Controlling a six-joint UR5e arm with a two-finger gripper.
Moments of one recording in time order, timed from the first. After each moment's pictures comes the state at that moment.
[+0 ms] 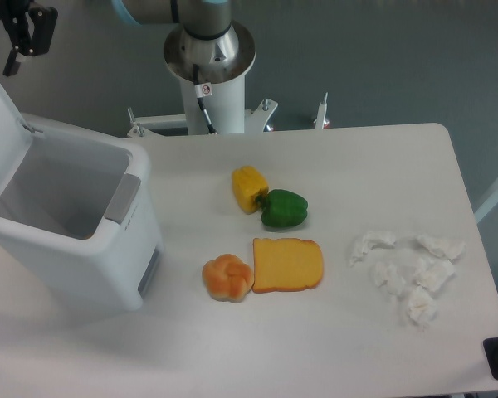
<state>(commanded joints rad) 2.04 -1.35 -1.67 -1.16 1.03 0.25</state>
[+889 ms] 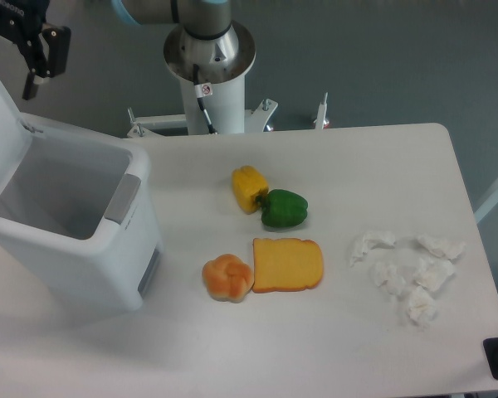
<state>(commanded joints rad) 2.09 -1.39 -1.65 -1.14 1.14 0.25</state>
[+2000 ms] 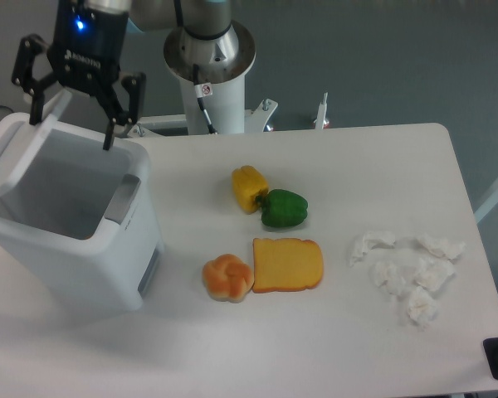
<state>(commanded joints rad) 2.20 -1.53 -1.62 -1.08 1.14 0.26</state>
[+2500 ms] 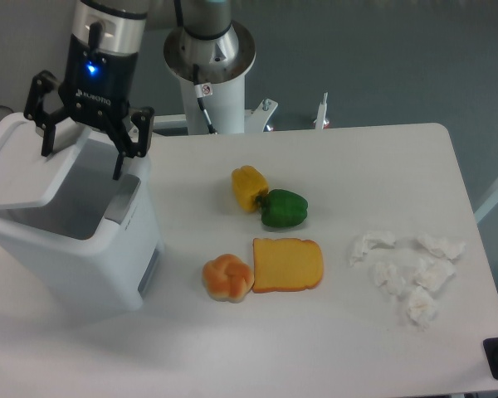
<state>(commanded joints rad) 2.22 -1.57 -1.62 -1.06 1.15 0.26</state>
